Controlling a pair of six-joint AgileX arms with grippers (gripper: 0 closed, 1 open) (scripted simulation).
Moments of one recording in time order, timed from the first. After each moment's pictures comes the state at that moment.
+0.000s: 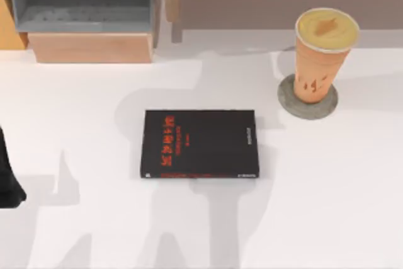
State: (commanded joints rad) left arm 0.00 0.00 0.00 0.00 0.00 0.00; right arm -0.31 1.98 1.95 0.03 -0.28 0.02
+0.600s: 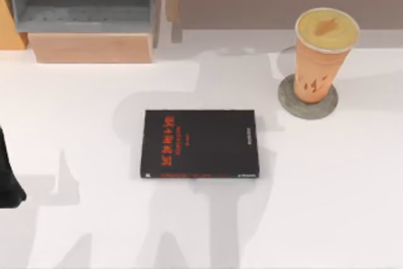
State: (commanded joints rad) left arm 0.00 0.00 0.00 0.00 0.00 0.00; right arm -0.32 1.96 1.93 0.04 -0.28 0.02
